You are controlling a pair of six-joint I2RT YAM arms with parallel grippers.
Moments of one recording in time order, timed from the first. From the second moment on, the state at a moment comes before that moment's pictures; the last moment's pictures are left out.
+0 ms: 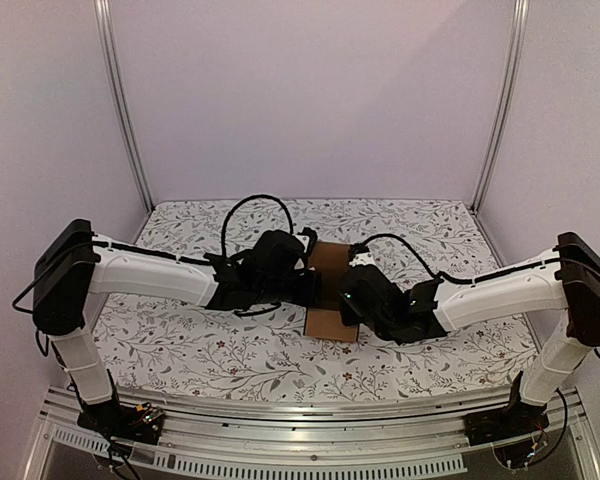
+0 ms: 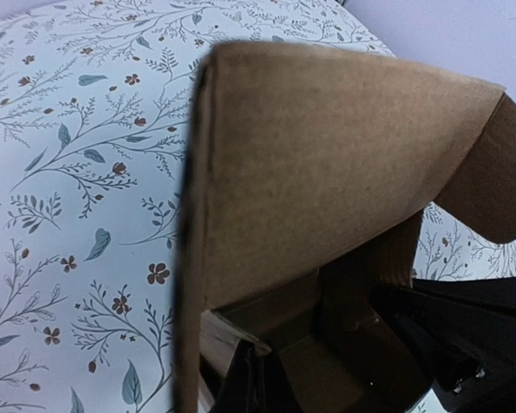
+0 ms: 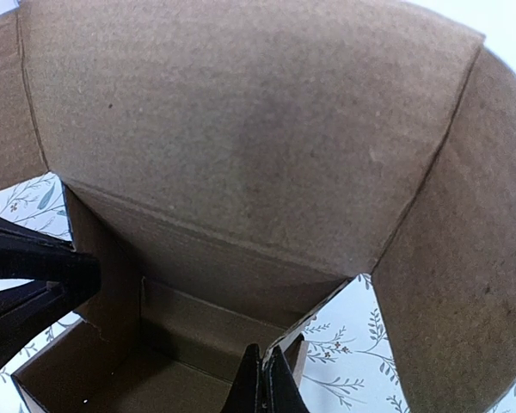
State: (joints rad) left arm -1.01 1.81 1.13 0.04 -0.17 -0.53; right arm 1.11 1.68 0.95 -0.05 0.68 0.56
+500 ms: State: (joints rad) left arm -1.02 1.81 1.11 0.04 -0.16 -0.52; right arm 1.09 1.64 0.95 -0.07 0.59 0.52
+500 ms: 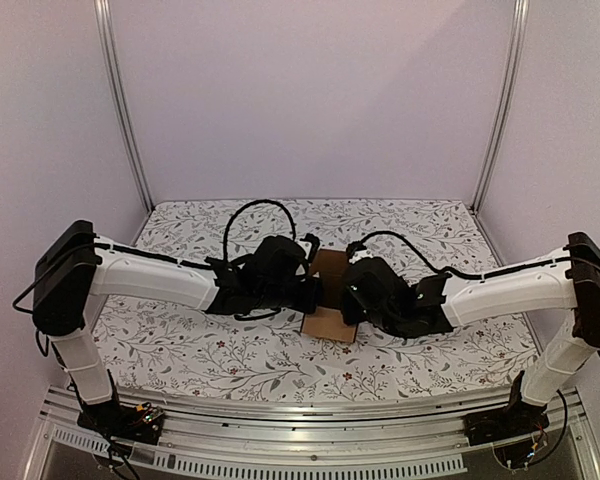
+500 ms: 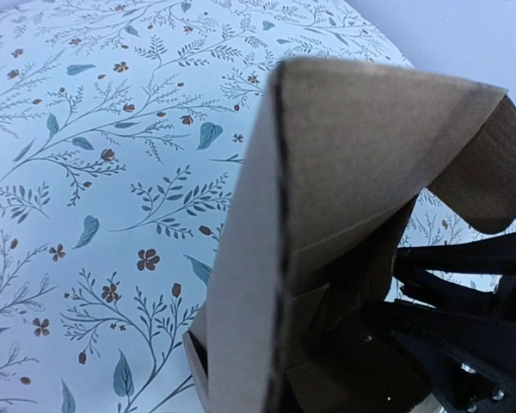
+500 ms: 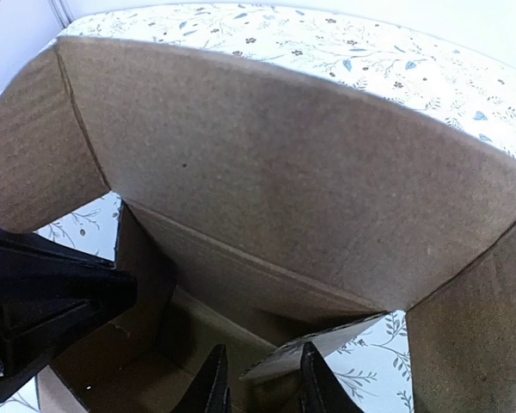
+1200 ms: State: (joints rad) left arm -1.05 1.80 0.97 0.31 -0.21 -0.50; right arm 1.06 1.28 0.95 -0.32 0.56 0.44
